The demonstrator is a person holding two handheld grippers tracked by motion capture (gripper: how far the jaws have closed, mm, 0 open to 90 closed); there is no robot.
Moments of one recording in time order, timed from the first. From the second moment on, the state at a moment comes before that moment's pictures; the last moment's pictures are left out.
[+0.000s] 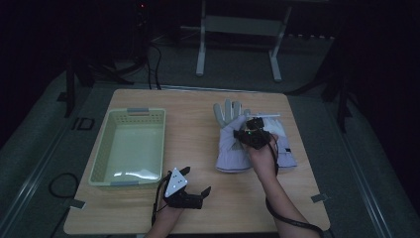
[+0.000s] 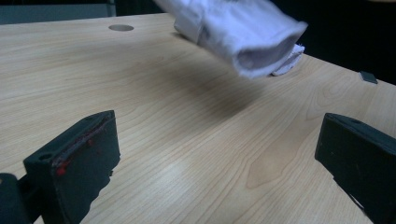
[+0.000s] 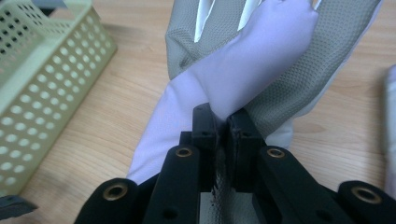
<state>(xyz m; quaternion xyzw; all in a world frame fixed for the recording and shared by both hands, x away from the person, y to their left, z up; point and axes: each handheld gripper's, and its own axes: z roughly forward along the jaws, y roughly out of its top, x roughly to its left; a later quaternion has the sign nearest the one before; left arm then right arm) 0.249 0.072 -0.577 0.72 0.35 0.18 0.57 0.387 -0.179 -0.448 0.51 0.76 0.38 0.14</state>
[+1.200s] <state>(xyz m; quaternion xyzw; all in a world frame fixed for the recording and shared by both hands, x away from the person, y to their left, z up) 0.248 0.071 -0.577 0.72 0.35 0.19 0.57 0.374 -0.184 -0.529 0.55 0.76 0.32 0.11</state>
